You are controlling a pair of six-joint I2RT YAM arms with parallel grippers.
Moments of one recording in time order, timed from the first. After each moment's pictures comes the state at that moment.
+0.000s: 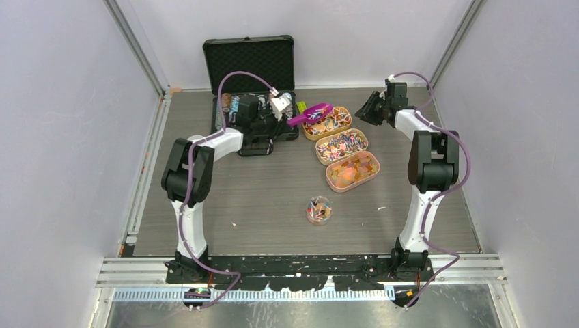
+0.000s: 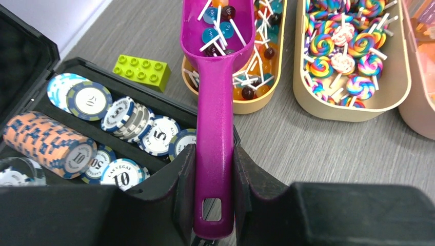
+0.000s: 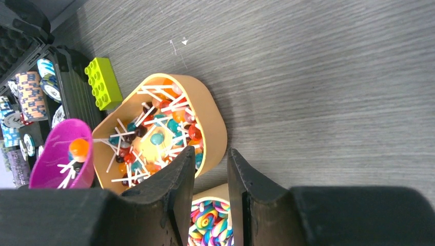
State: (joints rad) left arm -0.36 2.03 1.36 0.25 0.61 0.37; right arm -0.02 2.09 1.54 -0.14 -0.32 0.51
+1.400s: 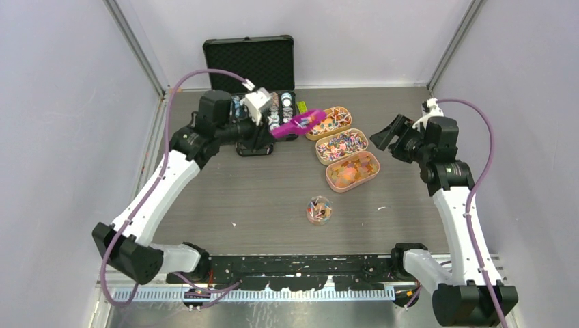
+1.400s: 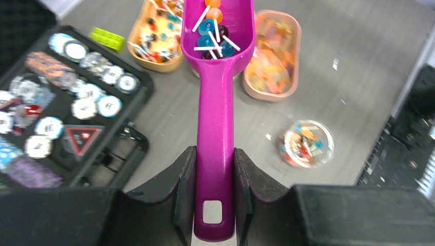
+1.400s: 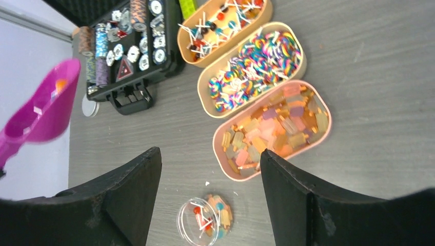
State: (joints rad) left arm -0.43 1.32 1.40 -0.54 0.49 0.18; right arm -0.02 0.98 1.05 -0.53 -0.31 0.49
